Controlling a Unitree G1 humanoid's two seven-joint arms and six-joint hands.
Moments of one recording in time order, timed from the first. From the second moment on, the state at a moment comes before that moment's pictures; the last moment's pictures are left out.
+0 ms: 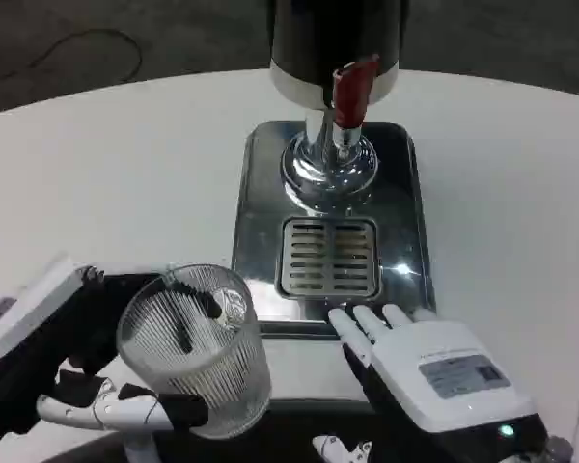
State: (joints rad) left arm -0.07 0.69 0.16 0.16 0.10 -0.83 -0.33; right arm 0.12 -0.08 0.37 -0.77 -1.48 0.11 0.69
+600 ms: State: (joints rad) left arm -0.08 0.69 0.15 0.15 0.12 -0.82 -0.33; right arm 0.13 -0.08 0.36 -0.78 -1.48 0.11 0.69
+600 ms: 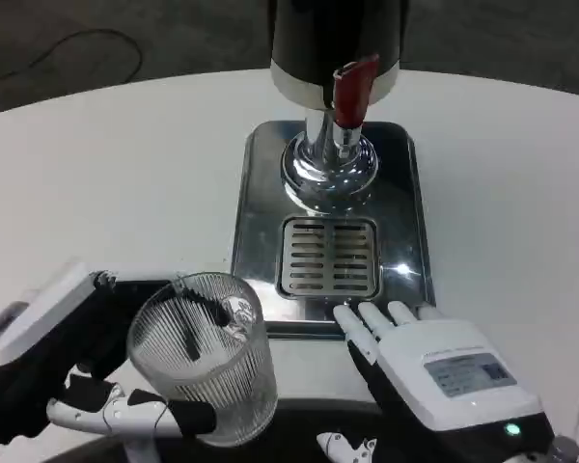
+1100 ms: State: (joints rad) left arm -0.11 0.67 0.14 0.16 0.13 -0.82 -0.33; right arm 0.13 -0.06 0.35 -0.78 -1.48 0.11 0.69
